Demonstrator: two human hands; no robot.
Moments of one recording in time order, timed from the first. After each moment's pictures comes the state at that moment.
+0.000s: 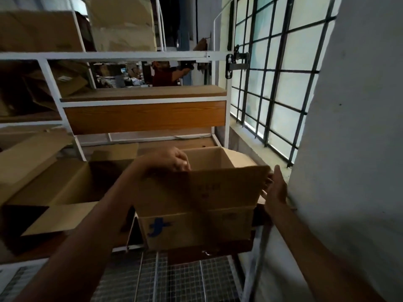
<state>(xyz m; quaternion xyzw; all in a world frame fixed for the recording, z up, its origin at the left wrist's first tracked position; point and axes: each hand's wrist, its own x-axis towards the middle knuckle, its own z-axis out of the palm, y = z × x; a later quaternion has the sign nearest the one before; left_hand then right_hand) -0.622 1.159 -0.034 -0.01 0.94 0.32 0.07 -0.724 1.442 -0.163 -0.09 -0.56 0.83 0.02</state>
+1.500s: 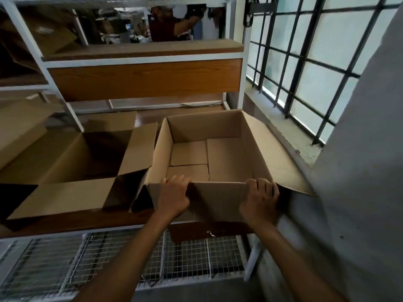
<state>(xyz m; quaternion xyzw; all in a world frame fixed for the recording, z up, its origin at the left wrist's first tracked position) -0.662 1.169 -0.263 -0.11 0.98 0.05 -0.14 -0.731 1.399 -0.285 0.13 -0.95 0.17 0.21</state>
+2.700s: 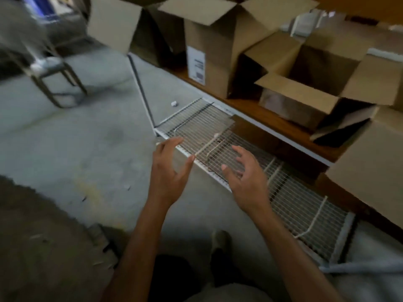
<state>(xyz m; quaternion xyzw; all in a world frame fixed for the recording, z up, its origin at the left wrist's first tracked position) -0.127 1.086 -0.278 -0.45 0.74 0.24 -0.44 -0.303 1.170 -0.268 0.50 -0.70 0.45 -0.24</state>
